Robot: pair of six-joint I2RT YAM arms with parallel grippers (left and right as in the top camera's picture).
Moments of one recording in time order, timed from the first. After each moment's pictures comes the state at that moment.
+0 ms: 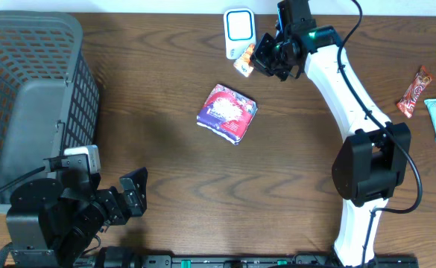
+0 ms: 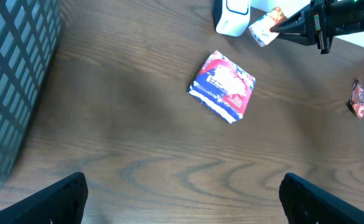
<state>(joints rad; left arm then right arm) -0.03 0.63 1.19 -1.25 0.24 -0.28 0.28 2.13 1.94 -0.87 -0.37 0.86</state>
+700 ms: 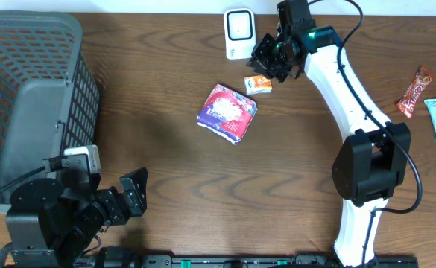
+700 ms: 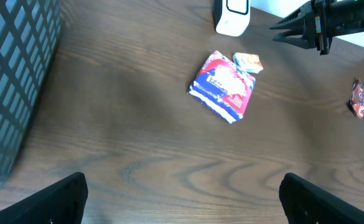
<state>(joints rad) -0.03 0.63 1.19 -1.25 0.24 -0.28 0.28 2.13 1.94 -0.87 -0.39 0.94</state>
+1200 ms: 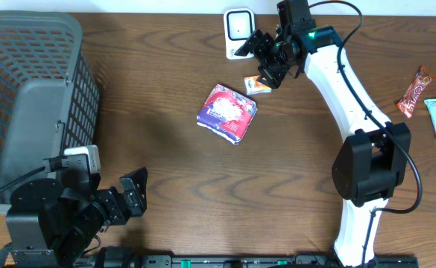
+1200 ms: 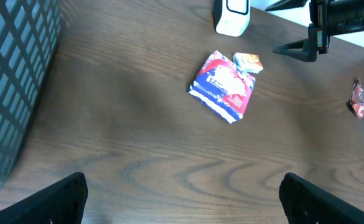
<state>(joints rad) -0.03 0.63 1.19 -1.25 0.24 -0.28 0.28 2.13 1.94 -0.86 -0.46 1.02</state>
